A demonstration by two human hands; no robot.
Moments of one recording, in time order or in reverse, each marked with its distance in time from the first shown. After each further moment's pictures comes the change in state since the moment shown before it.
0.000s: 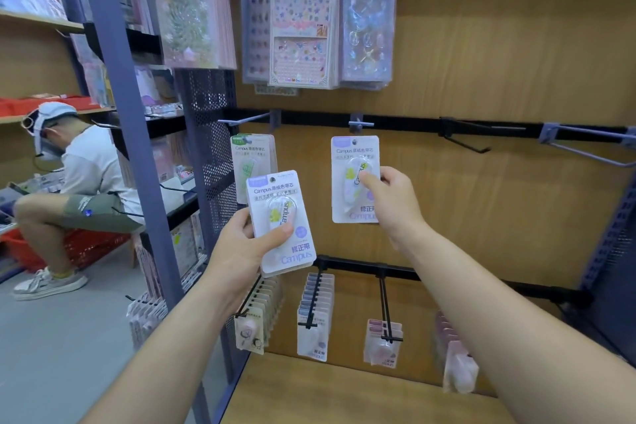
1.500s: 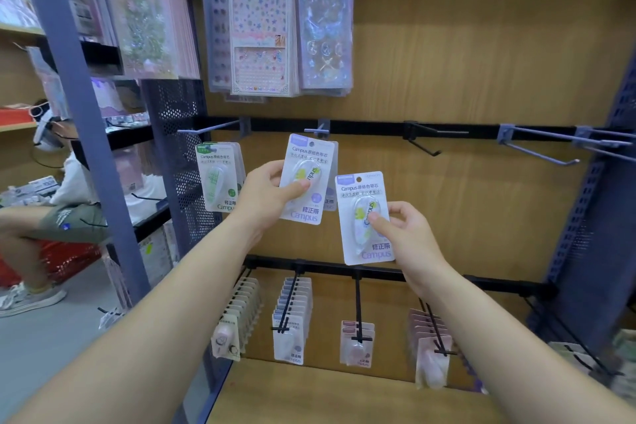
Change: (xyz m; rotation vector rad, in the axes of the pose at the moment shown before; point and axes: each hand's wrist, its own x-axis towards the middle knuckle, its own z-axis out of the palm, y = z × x) left_hand 0.056 0.037 0.087 0.348 -0.127 0.170; right_hand -0.048 0.018 -0.082 0.077 -0.038 0.103
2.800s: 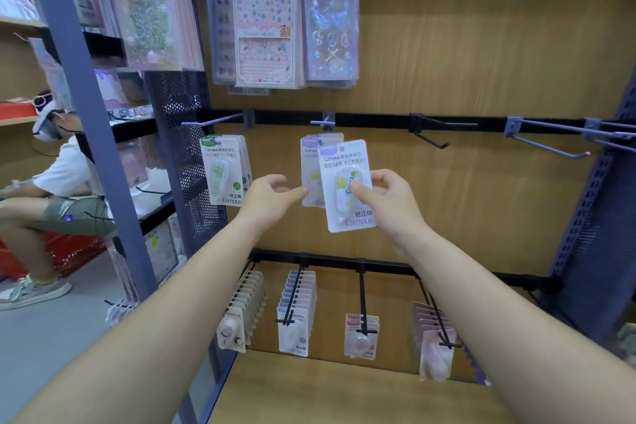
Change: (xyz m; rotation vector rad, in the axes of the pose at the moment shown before) left_hand 0.014 -0.032 -0.010 0.254 0.078 -0.171; right_hand 0.021 -0.028 0.032 -0.066 -0.030 -0.063
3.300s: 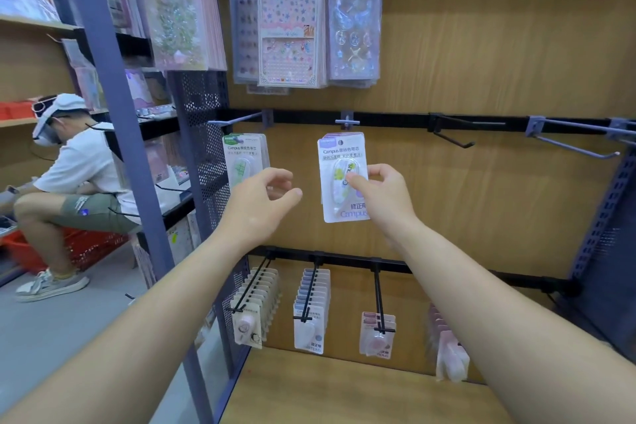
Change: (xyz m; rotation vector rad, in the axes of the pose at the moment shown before) left_hand -0.045 0.000 -0.049 0.210 0.086 0.256; right_hand 0.014 0.000 0.043 -0.029 0.081 0.008
